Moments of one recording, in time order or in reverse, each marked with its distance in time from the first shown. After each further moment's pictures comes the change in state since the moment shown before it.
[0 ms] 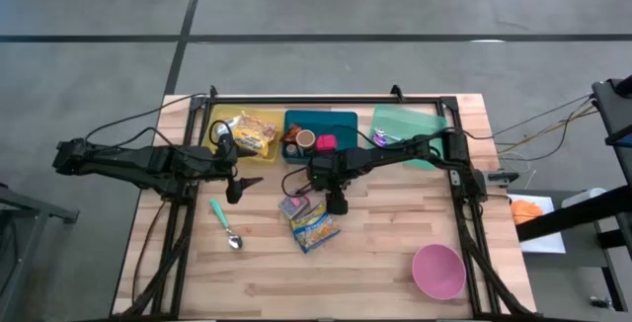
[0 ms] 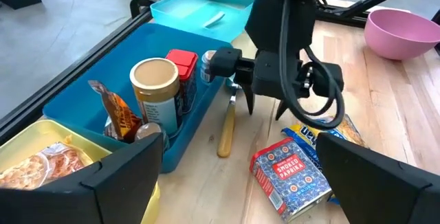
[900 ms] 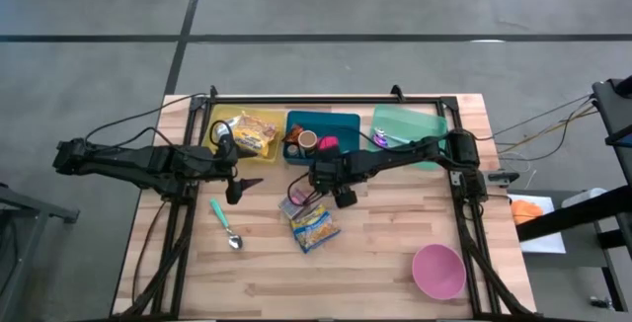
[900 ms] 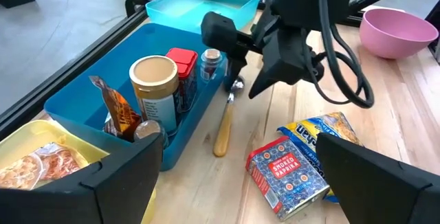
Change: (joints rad) left arm 0.000 0.000 0.000 0.000 0.016 -0.001; right arm 0.041 -0.075 -0.001 -0.027 0.370 -0.367
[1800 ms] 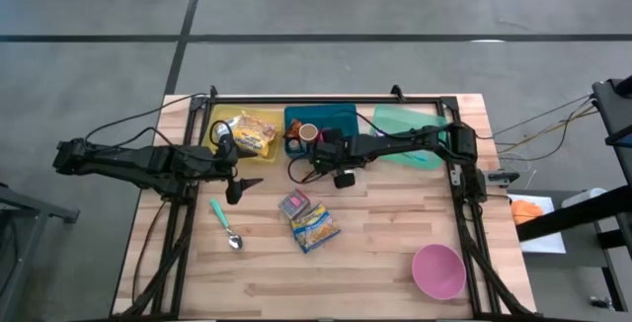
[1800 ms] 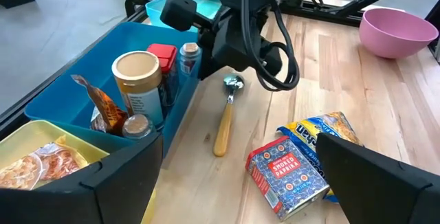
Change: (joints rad) left arm 0.000 0.000 0.000 -0.001 0.000 0.001; right arm -0.120 -0.002 0.002 0.035 0.101 -0.061
